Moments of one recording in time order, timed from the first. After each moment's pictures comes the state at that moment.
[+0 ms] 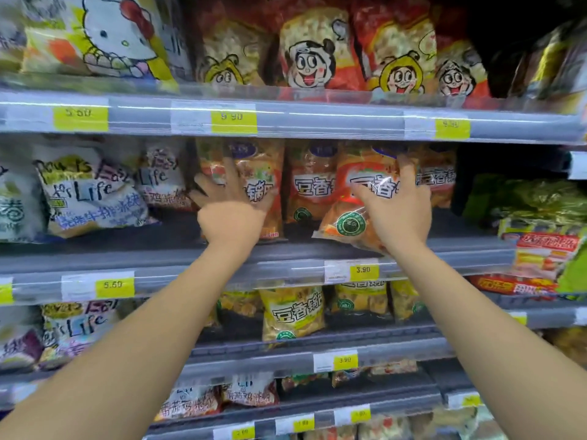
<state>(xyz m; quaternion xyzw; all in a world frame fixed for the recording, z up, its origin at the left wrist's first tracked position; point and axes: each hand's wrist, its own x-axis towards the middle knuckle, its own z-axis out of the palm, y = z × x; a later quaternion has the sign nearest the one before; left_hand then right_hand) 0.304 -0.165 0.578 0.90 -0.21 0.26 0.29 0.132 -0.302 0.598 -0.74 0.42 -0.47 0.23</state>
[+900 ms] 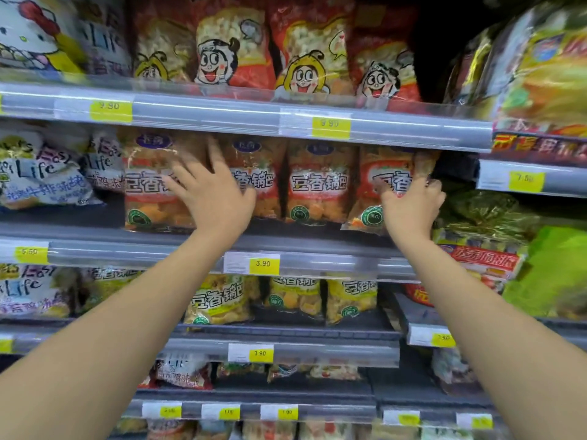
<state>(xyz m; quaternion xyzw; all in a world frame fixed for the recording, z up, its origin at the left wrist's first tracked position) 0.191 -0.261 0.597 0.90 -0.16 0.31 0.25 0.031 -0.474 0.599 -0.76 0.43 -0.47 0.16</state>
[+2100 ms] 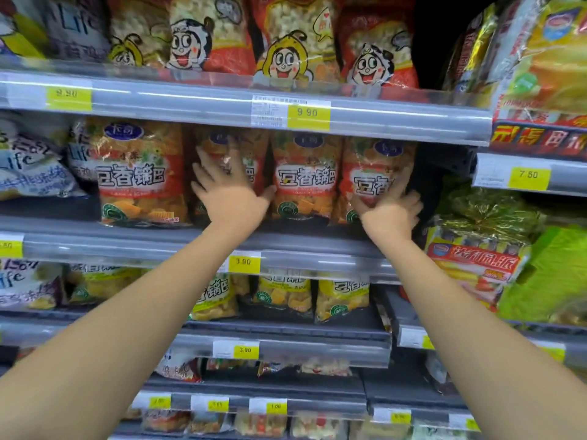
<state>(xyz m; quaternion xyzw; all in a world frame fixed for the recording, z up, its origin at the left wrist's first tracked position) 0.185 -0.316 0.584 0.91 -0.19 0.23 0.28 0.045 -0.495 0.580 -0.80 0.45 -0.35 0.19</state>
